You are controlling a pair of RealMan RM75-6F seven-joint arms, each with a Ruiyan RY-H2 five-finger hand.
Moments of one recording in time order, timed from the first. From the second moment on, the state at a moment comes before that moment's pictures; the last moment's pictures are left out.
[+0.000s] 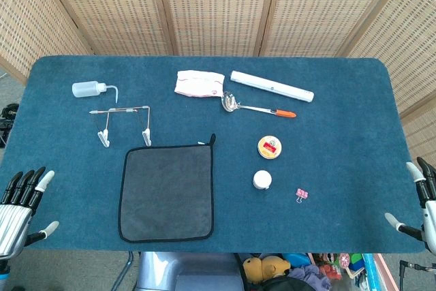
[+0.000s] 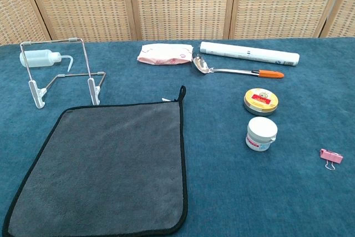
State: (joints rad) left arm 0.01 -1.13 0.06 -1.63 1.73 1.62 0.14; right arm -0.02 -1.02 0.07 -1.65 -1.57 1.64 0.15
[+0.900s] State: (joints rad) left arm -0.12 -1.19 0.03 -1.46 1.76 1.49 0.02; right arm -0.02 -1.02 0.08 -1.66 -1.55 1.63 0.16
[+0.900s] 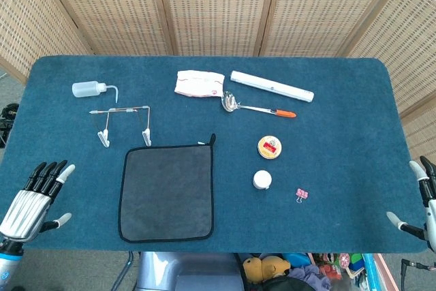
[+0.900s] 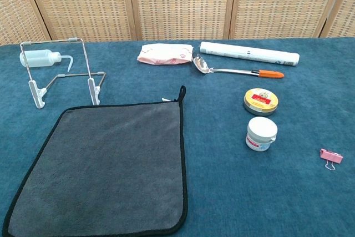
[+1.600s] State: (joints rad) left arm -0.39 -1.62 0.08 -0.56 1.95 1.53 -0.32; right arm 0.00 -1.03 0.09 -1.66 -1.52 1.59 0.11
